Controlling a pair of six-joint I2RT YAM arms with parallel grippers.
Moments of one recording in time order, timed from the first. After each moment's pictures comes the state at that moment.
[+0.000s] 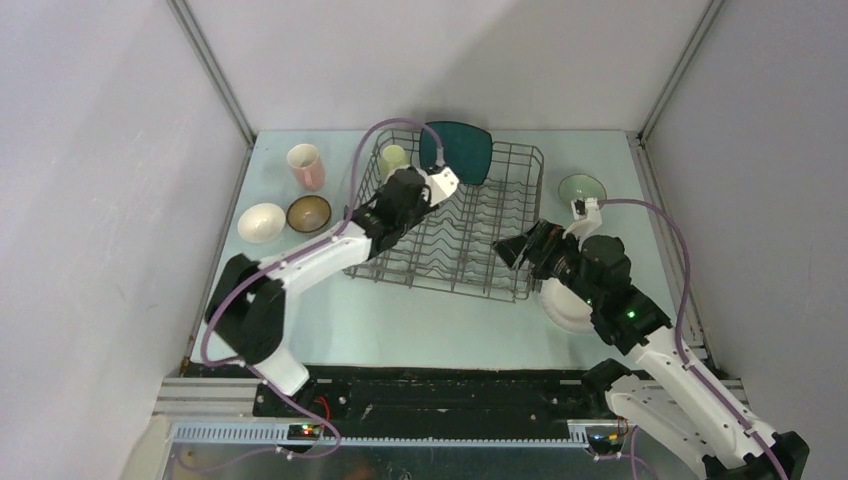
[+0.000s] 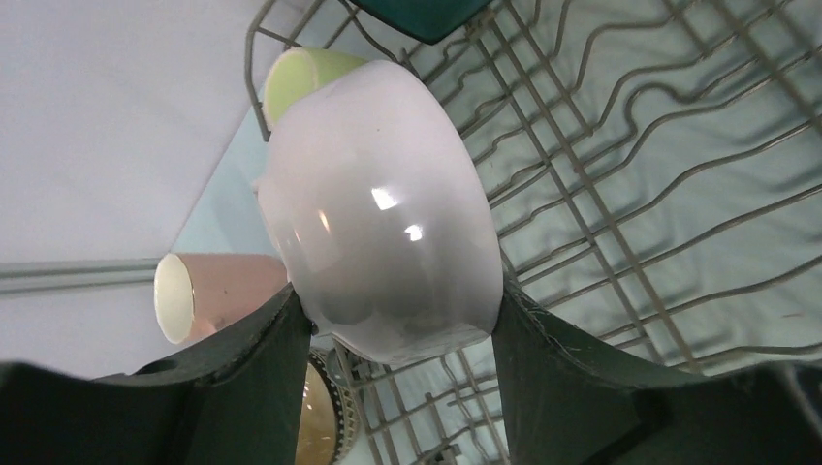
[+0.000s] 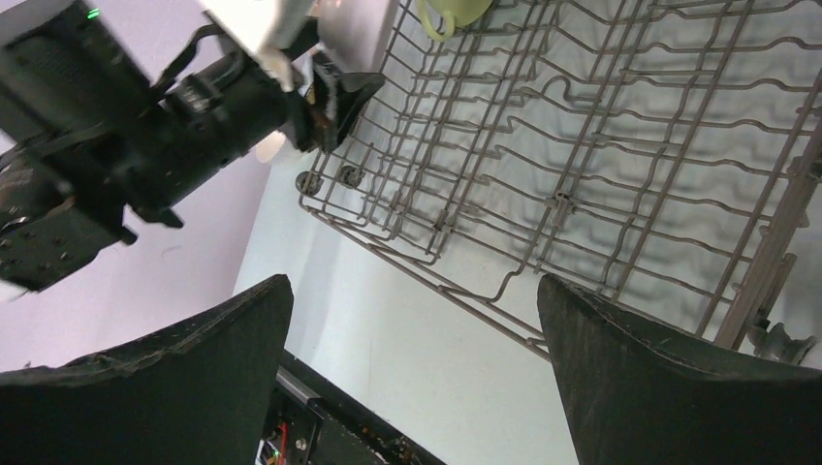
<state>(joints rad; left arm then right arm) -0.67 1.57 1.14 -0.09 -0.39 0.51 0.53 0.72 0.64 -0.17 -0.08 0.78</state>
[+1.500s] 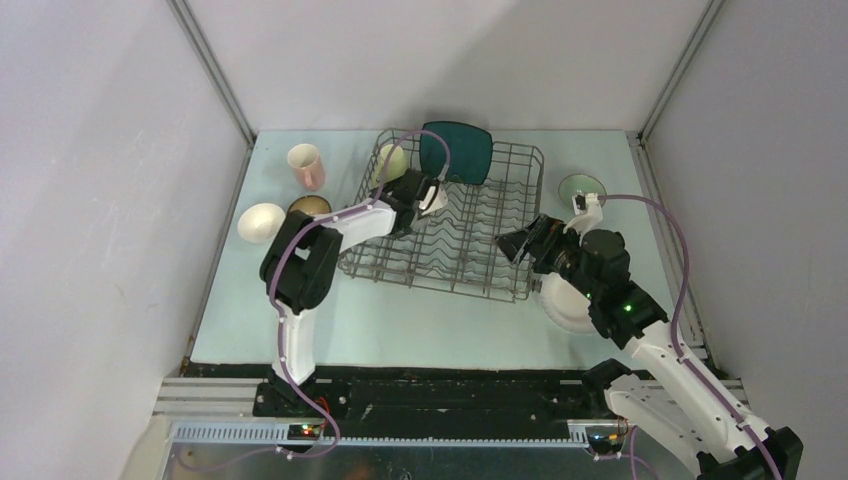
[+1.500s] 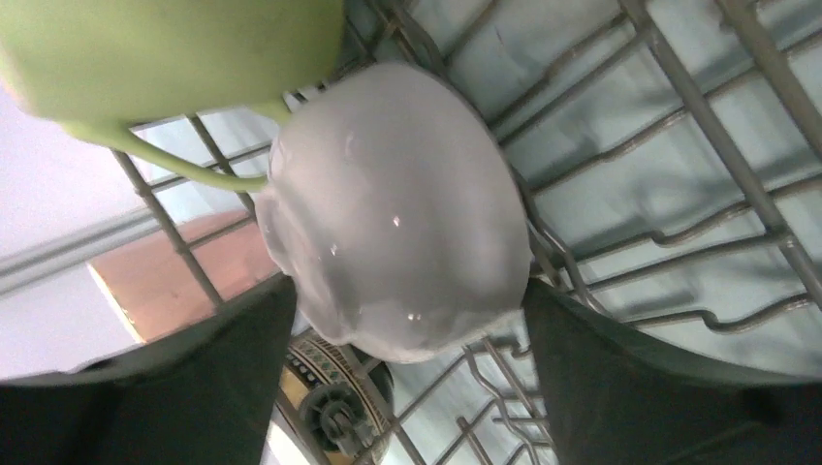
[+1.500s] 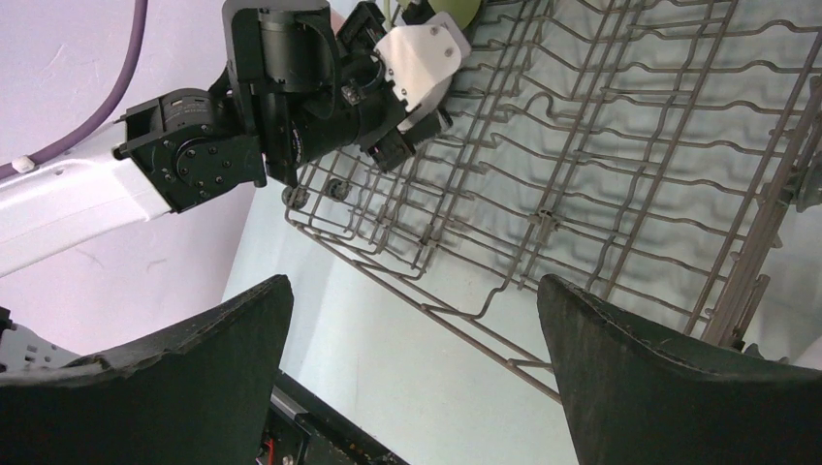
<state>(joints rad) -0.56 2.02 1.38 -0.27 -0.51 0.73 0.48 0.75 0.64 -0.13 -0.11 0.75</state>
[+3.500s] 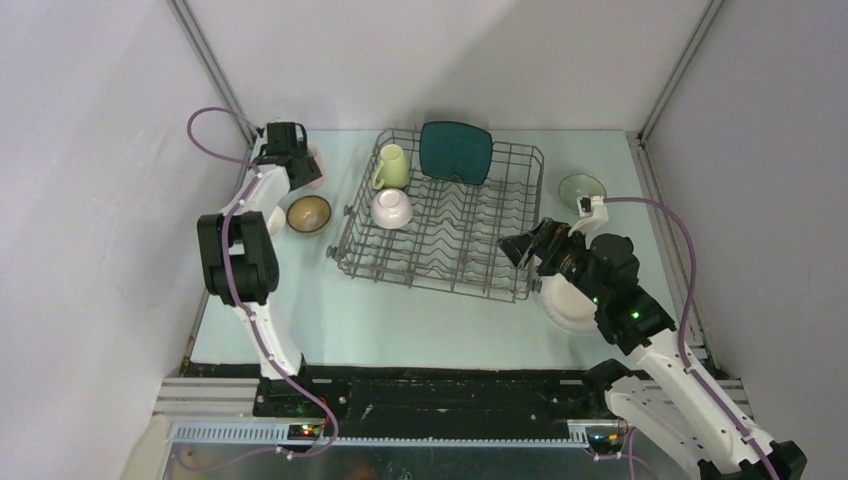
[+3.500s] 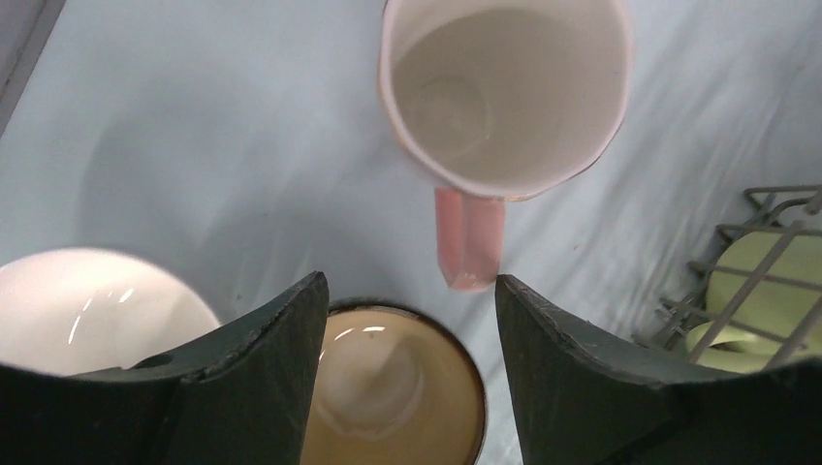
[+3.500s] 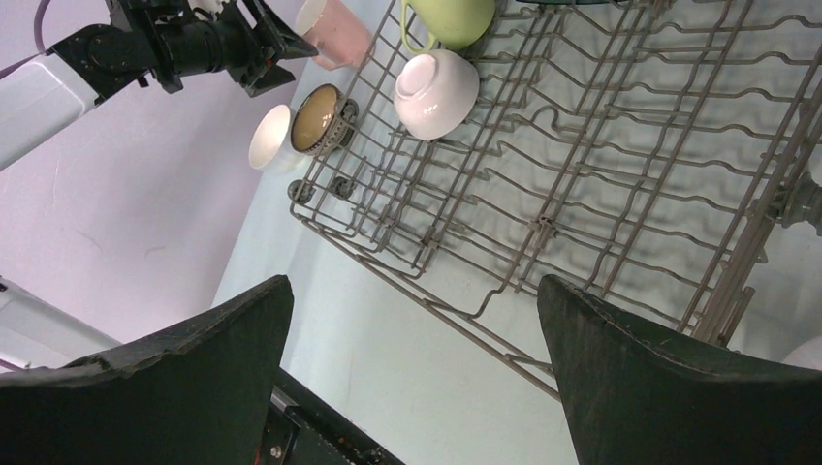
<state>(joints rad) 0.06 1.93 1.52 -0.38 -0.22 -0.38 0.47 0.69 0.64 -0.16 -0.14 0.70</state>
